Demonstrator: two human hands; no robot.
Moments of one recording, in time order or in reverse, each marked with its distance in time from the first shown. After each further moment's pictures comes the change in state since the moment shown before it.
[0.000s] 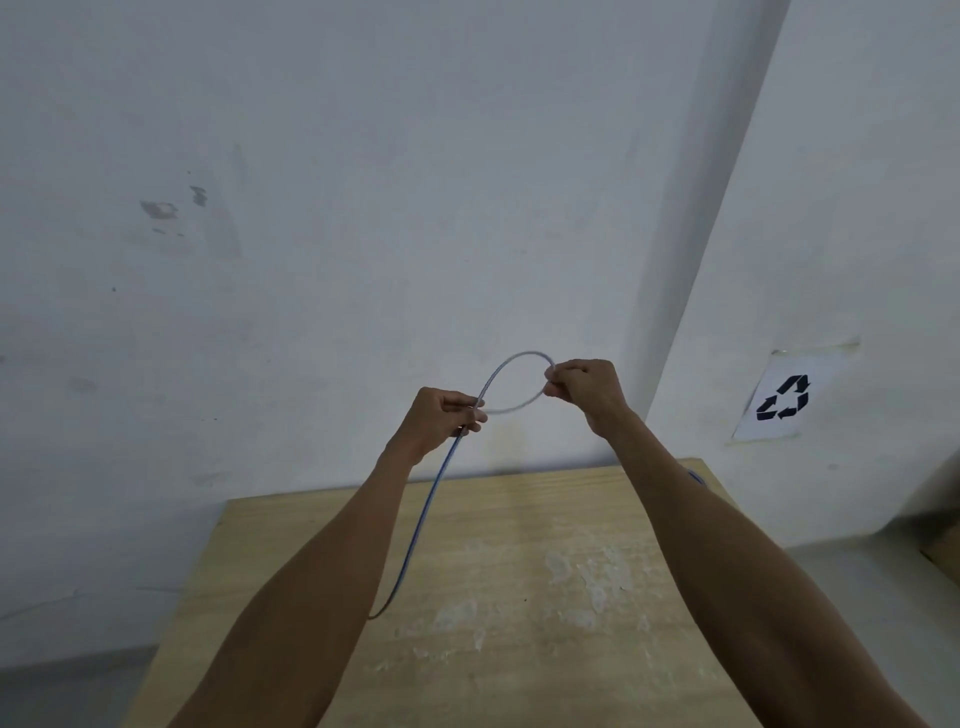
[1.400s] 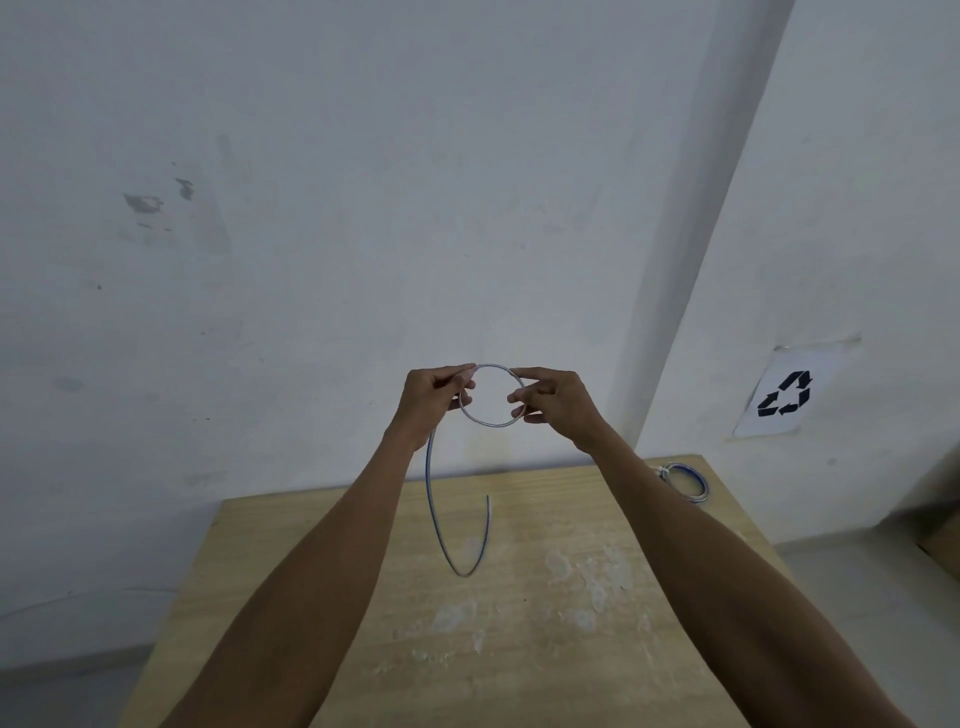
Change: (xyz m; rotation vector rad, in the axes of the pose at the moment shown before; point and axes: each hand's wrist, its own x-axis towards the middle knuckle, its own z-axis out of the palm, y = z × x) left_hand 0.025 0.008 0.000 -0.173 0.135 0.062; right_hand -0.008 0.020 0.027 -0.123 -0.274 -0.098
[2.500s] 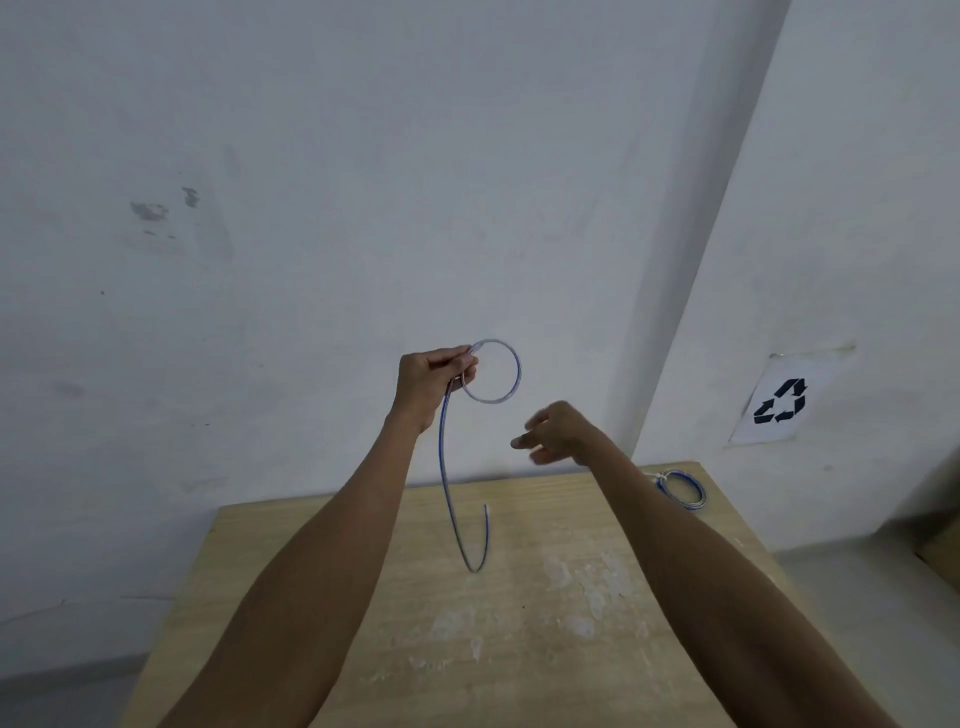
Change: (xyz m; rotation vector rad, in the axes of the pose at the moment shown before) left_hand 0.011 0.030 0.007 -0.264 0.076 0.021; right_hand 0.005 0.012 0.001 -0.229 -0.071 0.473
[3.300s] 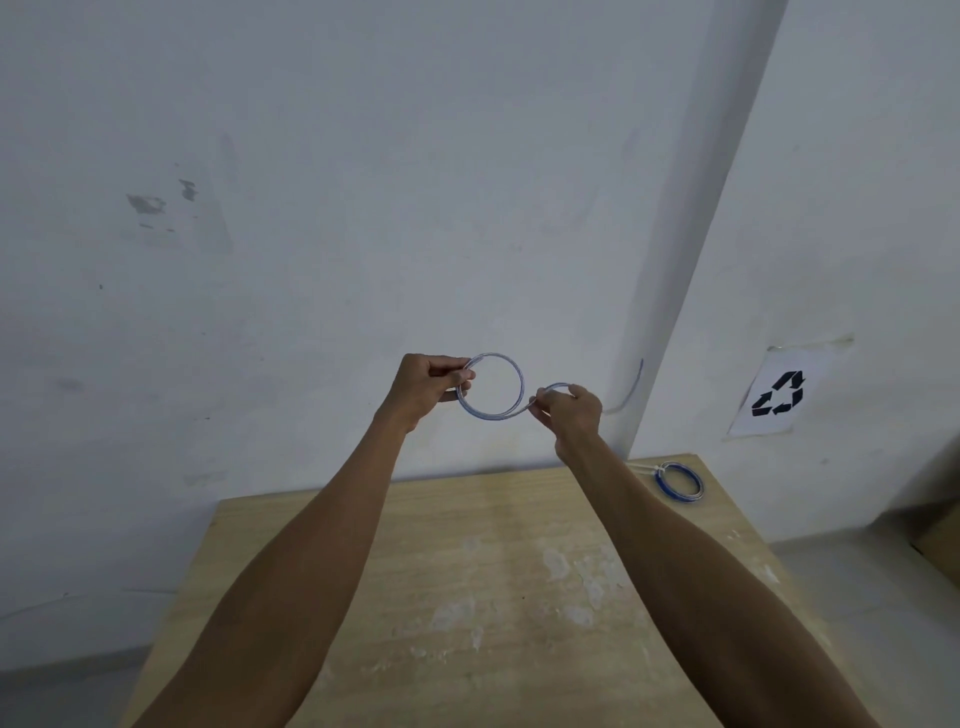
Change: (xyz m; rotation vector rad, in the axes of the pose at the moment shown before) left_hand -0.006 -0.003 -0.021 0.328 -0.138 -0.047; right_hand -0.006 -0.003 0.018 1.012 0.399 -0.112
